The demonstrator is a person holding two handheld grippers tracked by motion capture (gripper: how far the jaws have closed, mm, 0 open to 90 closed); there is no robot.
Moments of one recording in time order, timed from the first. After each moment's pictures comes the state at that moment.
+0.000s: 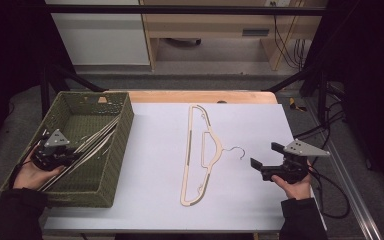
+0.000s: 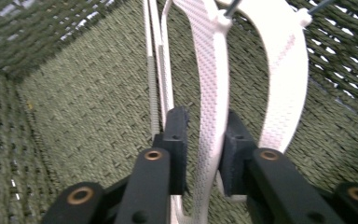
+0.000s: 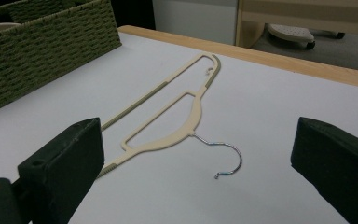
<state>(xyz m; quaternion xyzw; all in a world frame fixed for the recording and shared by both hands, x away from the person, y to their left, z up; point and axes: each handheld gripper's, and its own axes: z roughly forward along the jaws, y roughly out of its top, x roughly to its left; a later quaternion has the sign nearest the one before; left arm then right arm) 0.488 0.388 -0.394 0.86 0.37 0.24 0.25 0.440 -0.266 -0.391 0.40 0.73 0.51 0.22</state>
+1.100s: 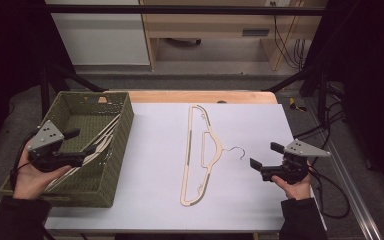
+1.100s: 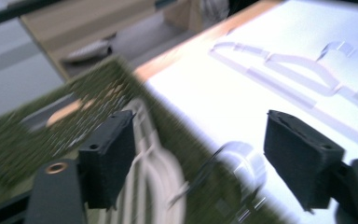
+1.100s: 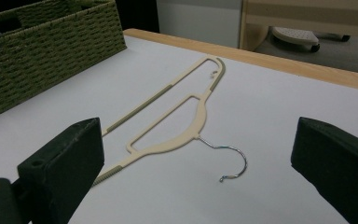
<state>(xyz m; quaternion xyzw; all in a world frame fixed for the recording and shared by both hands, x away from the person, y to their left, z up) 0.438 0.323 -0.317 0.79 0.32 0.29 0.44 0.438 -0.265 -0.389 0.39 0.73 0.52 0.21</state>
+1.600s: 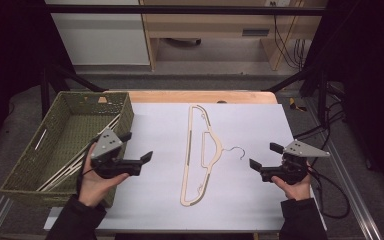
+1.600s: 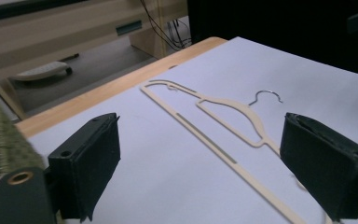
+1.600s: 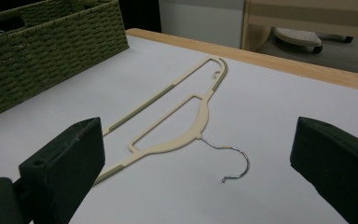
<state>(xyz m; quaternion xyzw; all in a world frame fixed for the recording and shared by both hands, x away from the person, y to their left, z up) 0.436 0.203 -0.341 0.78 0.31 0.25 0.49 0.438 -0.264 -0.390 0.39 0.73 0.52 0.21</state>
